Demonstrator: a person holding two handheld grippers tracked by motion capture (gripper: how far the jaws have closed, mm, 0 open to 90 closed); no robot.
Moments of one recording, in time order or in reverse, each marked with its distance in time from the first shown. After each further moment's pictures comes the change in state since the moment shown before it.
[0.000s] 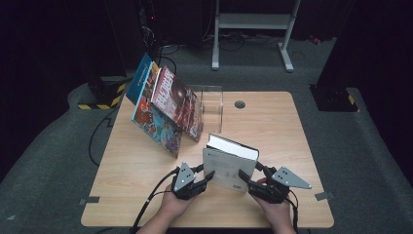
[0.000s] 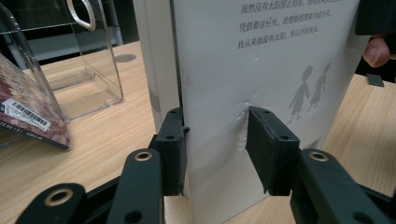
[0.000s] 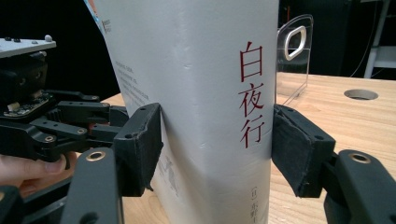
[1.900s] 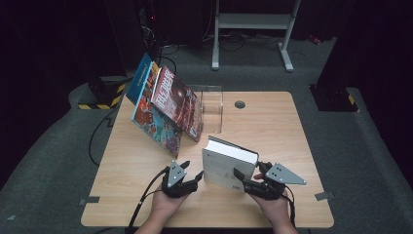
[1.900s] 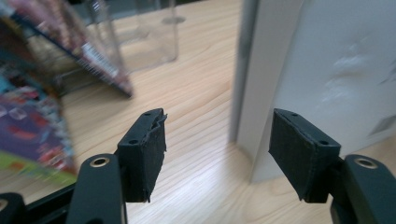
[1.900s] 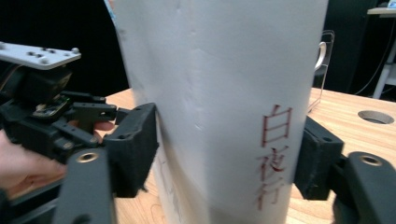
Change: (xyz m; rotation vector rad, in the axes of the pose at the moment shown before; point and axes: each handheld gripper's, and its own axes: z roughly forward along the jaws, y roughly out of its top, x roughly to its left) left arm 0.027 -0.013 -0.014 0.151 0.176 -0.043; right arm 0.006 0.013 0.011 0.006 0.040 -0.097
